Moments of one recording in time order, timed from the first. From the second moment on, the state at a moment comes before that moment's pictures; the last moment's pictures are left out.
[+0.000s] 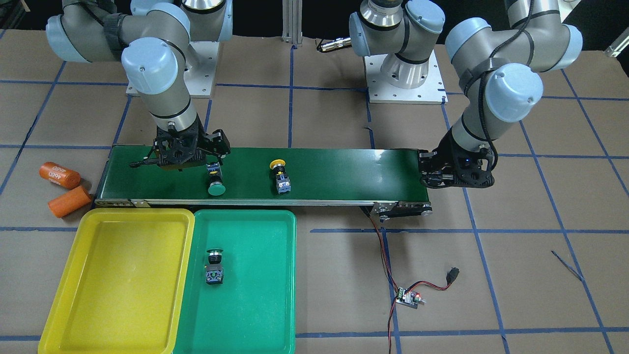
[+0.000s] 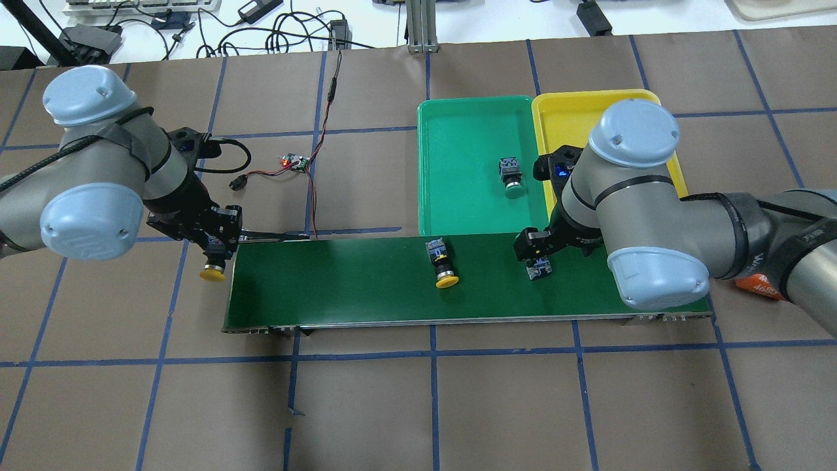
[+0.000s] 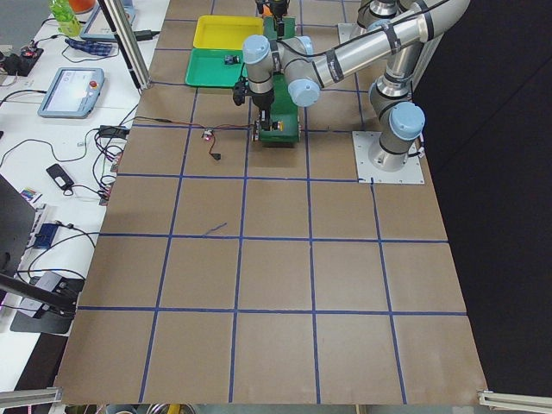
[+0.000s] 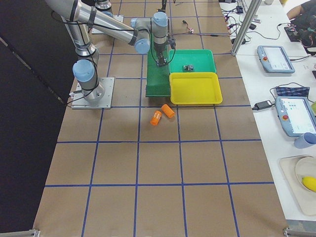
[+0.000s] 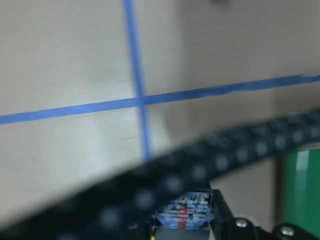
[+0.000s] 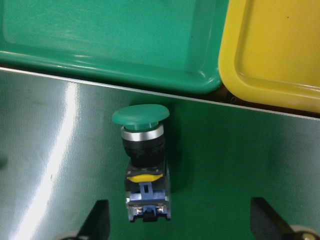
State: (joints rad) left arm -1.40 -1.64 -1.98 -1.20 1.57 0.19; right arm 1.64 -1.52 2.10 -2.14 -1.53 -0.10
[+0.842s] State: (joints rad) left arm -1.55 -1.66 -2.03 -1.08 1.52 -0.02; right arm 1.64 -1.49 2.11 -2.24 -1.54 -0.10
